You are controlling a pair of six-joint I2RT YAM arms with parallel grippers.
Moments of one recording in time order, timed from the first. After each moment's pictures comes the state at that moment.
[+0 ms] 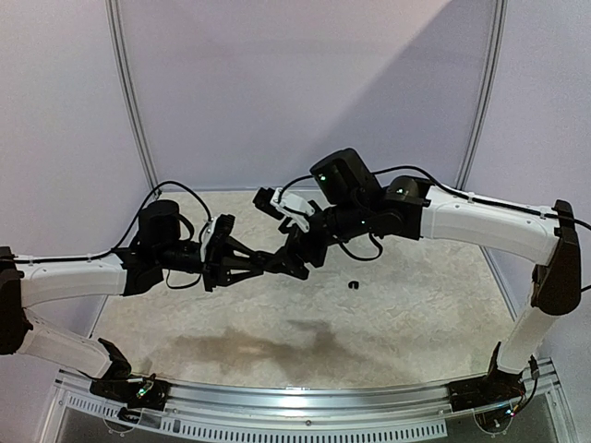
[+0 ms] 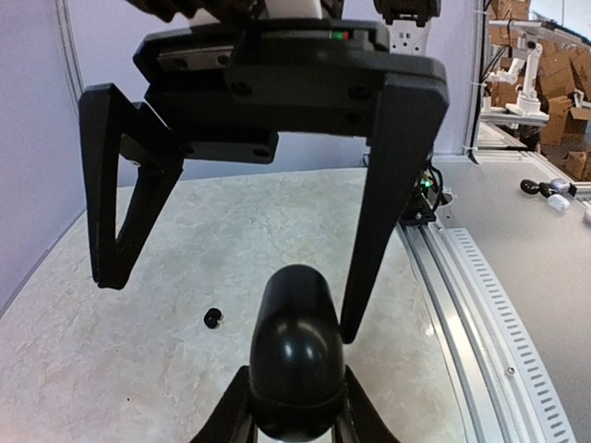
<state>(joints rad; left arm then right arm) -0.63 1.25 0.61 0.41 0.91 0.25 1.03 1.74 1.59 -0.48 -0.19 -0.20</state>
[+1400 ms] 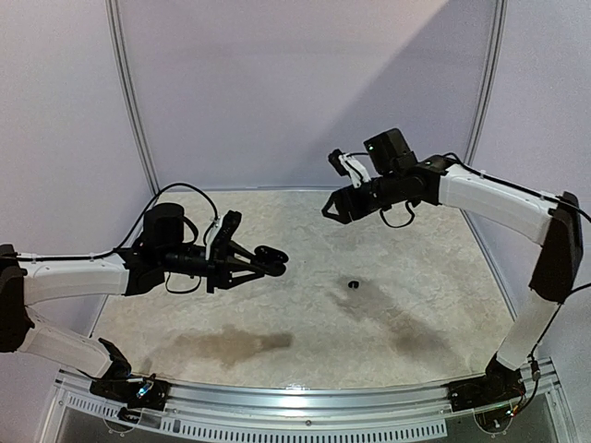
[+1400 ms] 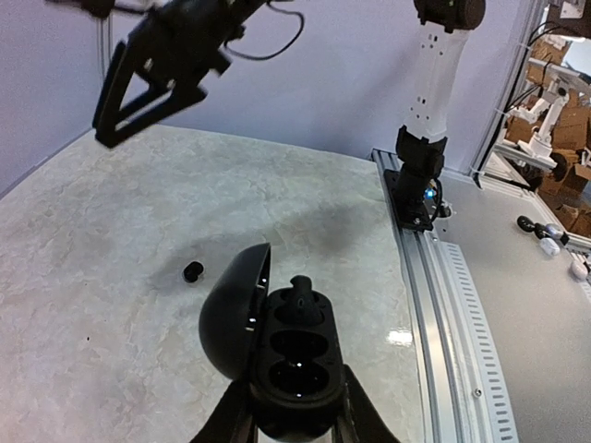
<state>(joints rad) -0.63 1.27 0.61 0.34 0.85 0.07 0.70 1.73 1.55 -0.52 -0.21 0.12</state>
